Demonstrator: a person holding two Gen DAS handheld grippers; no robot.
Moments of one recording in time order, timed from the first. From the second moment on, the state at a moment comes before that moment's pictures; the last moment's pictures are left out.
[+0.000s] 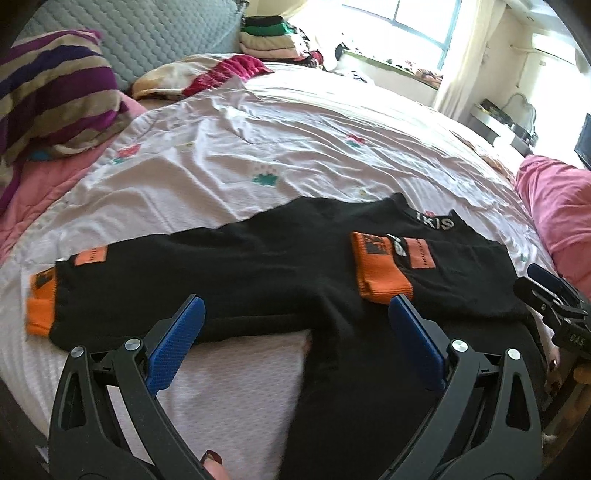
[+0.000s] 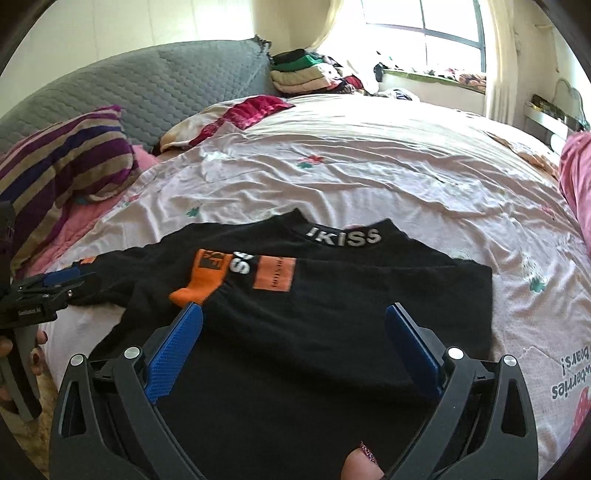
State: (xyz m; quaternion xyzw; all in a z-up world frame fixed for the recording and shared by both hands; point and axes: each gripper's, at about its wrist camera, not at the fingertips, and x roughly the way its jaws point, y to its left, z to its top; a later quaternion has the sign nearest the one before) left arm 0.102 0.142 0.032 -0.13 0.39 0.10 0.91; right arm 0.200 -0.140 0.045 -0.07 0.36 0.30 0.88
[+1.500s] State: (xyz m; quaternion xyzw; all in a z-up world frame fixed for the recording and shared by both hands) left arm 0.020 0.320 -0.024 -0.32 0.39 0.28 0.82; right arm 0.138 0.023 0.048 -0.10 0.35 0.40 0.84
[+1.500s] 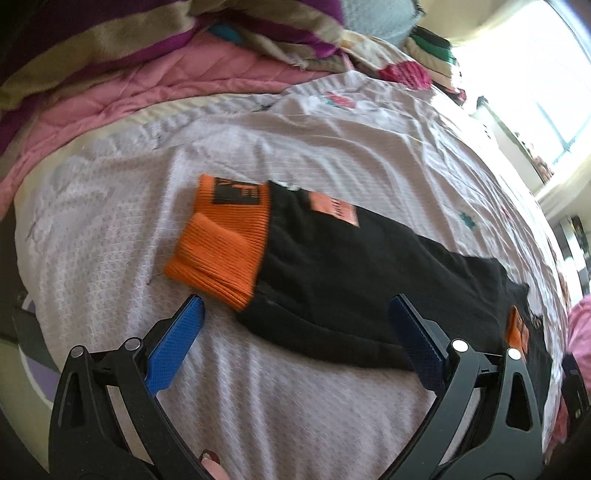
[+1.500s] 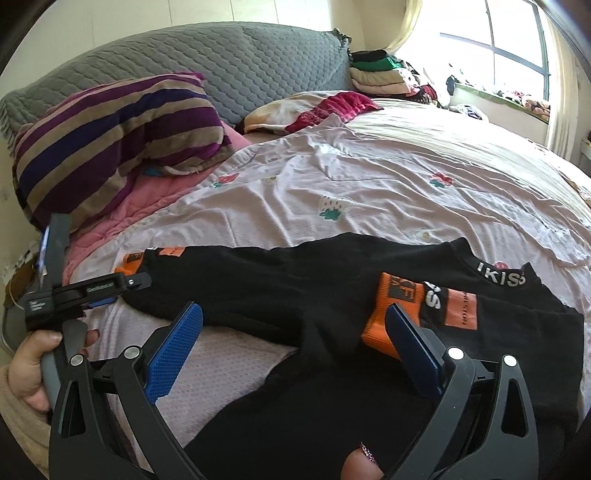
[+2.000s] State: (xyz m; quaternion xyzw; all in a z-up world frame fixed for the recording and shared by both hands) left arm 0.024 0.345 -0.029 -0.37 0.32 0.31 0.82; right arm 0.141 0.013 0.038 -0.07 0.37 0.39 0.84
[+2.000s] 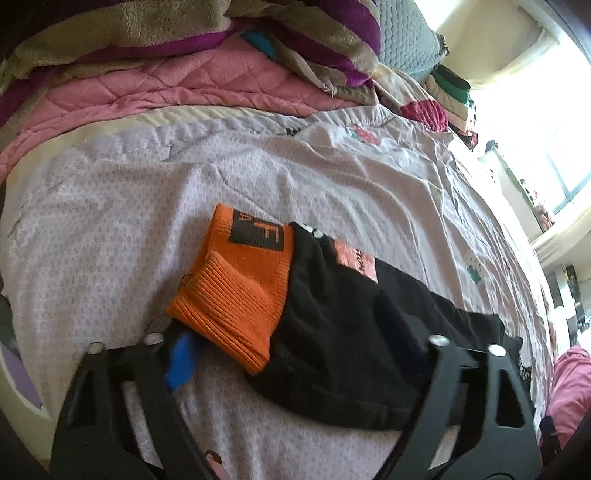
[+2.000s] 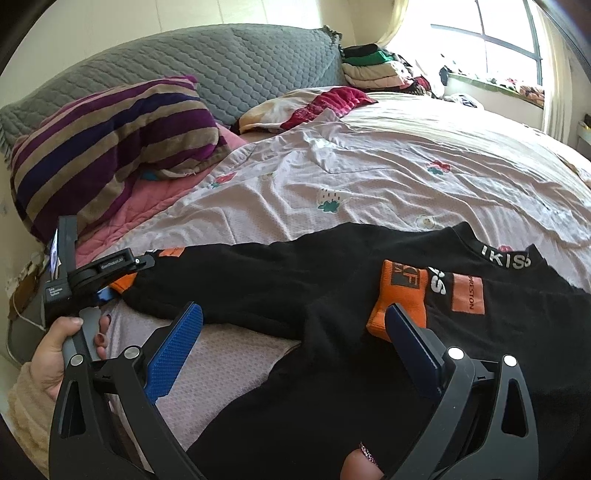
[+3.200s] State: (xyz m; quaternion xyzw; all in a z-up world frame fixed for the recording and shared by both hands) left arm 0.071 0.220 0.085 -0.34 0.21 0.07 0.91; right arm 0.155 -0.113 0.048 0.02 0.36 0.24 0.90
